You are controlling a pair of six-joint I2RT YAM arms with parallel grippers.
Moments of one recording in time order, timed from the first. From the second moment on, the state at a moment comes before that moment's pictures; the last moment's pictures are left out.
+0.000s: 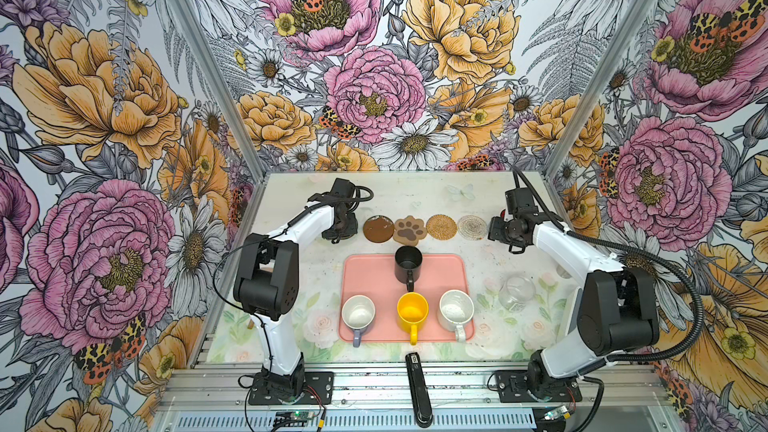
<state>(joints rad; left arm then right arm) -0.28 1.86 1.41 -0.76 -0.15 -0.43 0.09 1.57 1.12 -0.61 0.04 0.34</state>
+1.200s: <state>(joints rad) -0.28 1.77 1.41 -0.75 -0.15 -0.43 0.09 1.50 1.10 -0.61 0.04 0.35</state>
